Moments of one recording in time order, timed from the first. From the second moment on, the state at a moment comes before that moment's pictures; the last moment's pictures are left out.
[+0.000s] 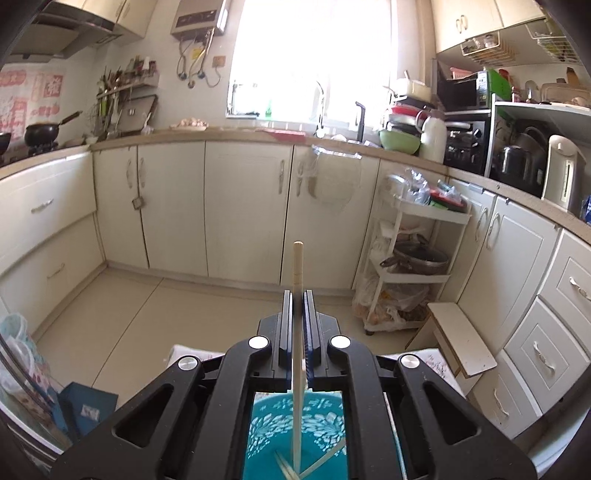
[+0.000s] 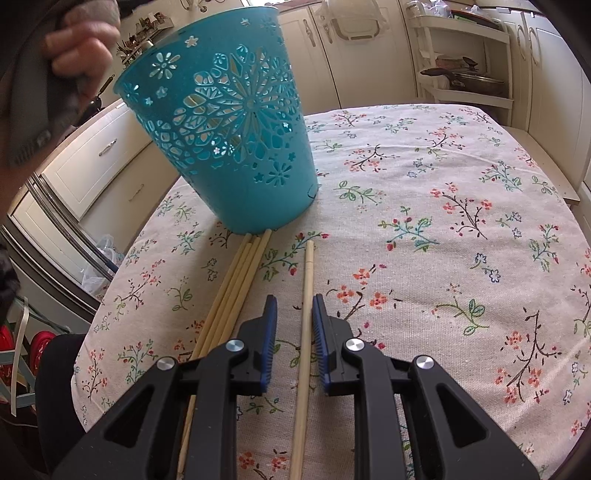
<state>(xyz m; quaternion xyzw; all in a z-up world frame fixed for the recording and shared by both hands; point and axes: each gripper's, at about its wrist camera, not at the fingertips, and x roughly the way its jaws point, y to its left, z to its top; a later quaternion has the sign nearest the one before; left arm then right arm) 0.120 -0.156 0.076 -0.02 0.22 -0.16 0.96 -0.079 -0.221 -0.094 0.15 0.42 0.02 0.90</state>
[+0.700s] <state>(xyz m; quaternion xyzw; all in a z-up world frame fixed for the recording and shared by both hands) 0.002 -0.051 0.009 0.05 0.25 -0.09 0.96 -0.078 -0.217 -0.093 0.15 0.42 0.03 0.90</state>
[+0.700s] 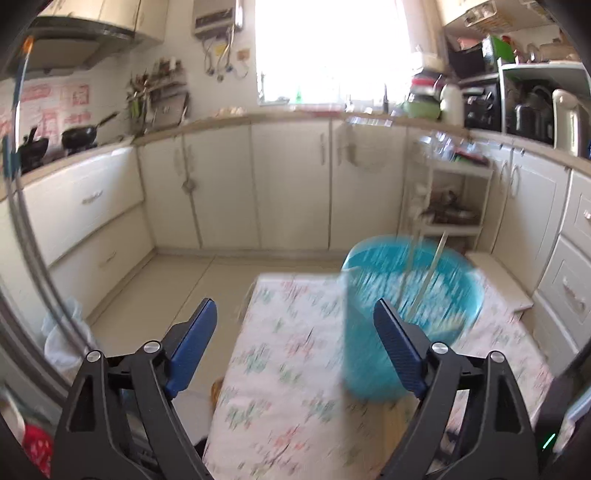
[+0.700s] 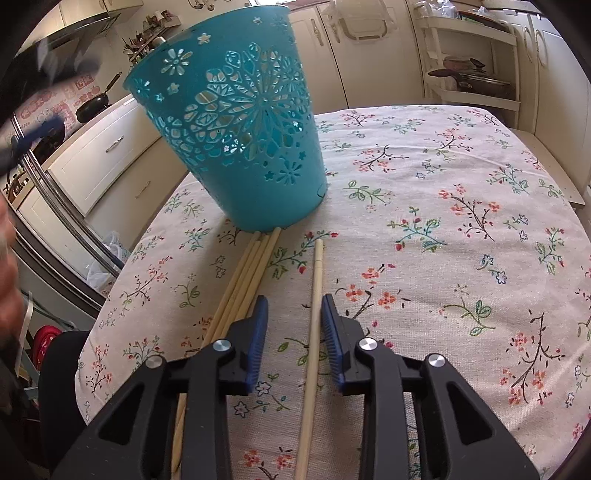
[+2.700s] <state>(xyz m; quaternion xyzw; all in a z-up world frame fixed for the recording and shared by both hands) 0.019 -0.039 -0.099 0.08 0.39 -0.11 0.91 -0.071 -0.206 0.140 0.19 0.13 0.09 0.97</state>
